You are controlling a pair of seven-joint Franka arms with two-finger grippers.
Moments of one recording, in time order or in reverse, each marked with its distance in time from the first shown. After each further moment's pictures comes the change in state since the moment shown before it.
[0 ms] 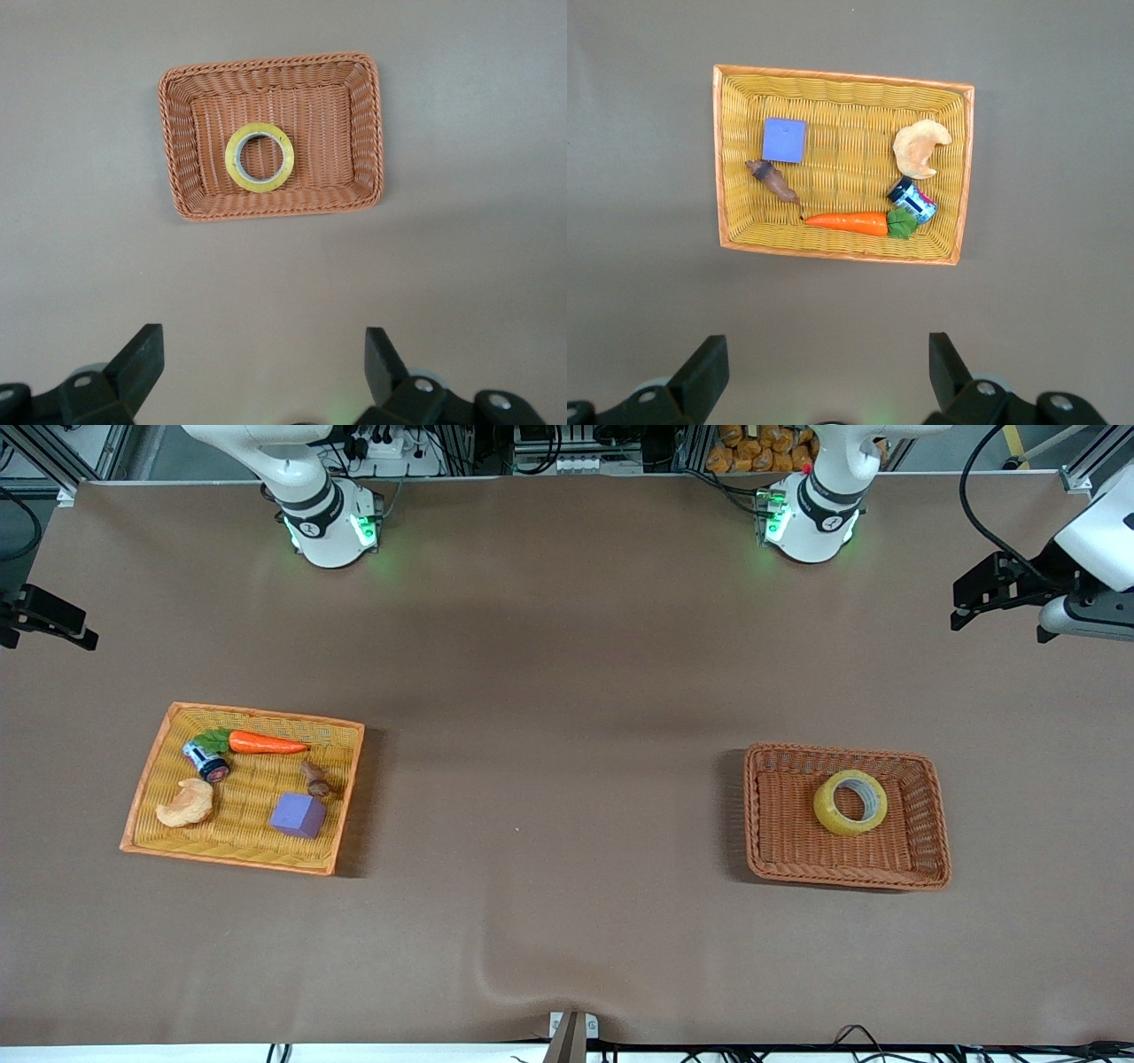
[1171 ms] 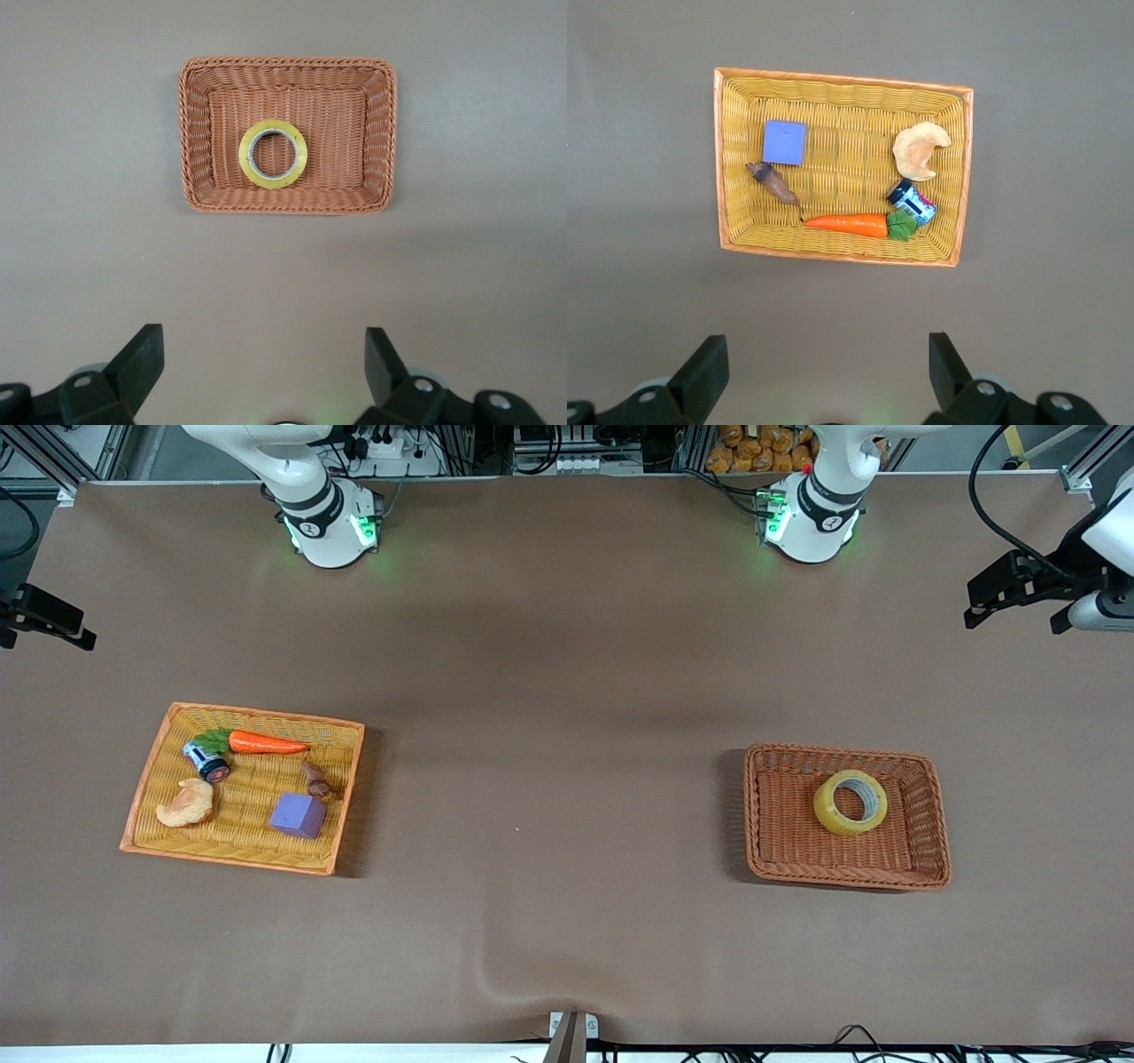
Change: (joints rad) left arm 0.024 -0.012 0.010 -0.001 0.000 -0.008 -0.040; right arm 0.000 0.002 0.000 0.005 0.000 0.000 0.000
